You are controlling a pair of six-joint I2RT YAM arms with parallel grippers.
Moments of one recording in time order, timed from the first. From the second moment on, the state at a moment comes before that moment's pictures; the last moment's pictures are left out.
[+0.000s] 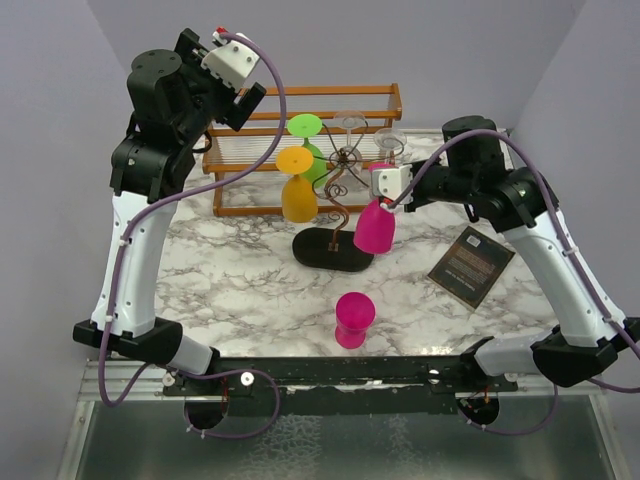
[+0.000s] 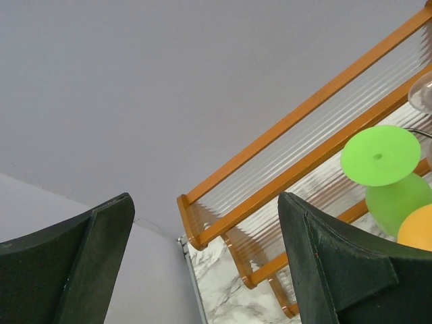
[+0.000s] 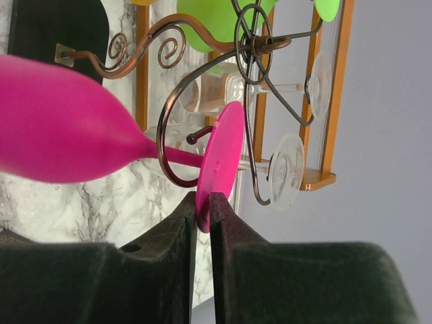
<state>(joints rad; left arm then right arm) -0.28 1.47 2.08 -0.67 0.04 0.57 0.56 1.33 1.74 -1.01 -0.27 -1.26</state>
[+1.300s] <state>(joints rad) -0.72 1.47 2.04 -1.22 0.67 0.64 0.09 1.03 1.51 -0.81 -0.32 -0.84</state>
